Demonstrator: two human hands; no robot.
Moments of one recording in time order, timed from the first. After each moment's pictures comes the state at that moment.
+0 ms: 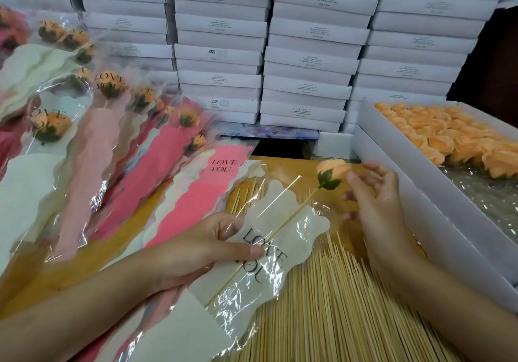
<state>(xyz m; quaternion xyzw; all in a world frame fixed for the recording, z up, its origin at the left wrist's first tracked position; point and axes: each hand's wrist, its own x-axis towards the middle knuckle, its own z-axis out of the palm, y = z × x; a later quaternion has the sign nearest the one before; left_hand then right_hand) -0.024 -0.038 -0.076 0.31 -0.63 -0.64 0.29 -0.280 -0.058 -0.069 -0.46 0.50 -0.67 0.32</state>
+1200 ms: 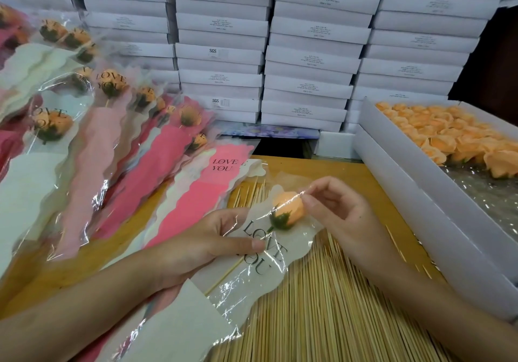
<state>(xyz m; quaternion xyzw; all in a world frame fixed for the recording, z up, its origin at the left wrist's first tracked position) -0.028 -0.030 -0.063 0.33 -0.59 -0.68 0.29 -0.258 -0.032 -0.063 -0.67 0.37 -0.52 0.37</state>
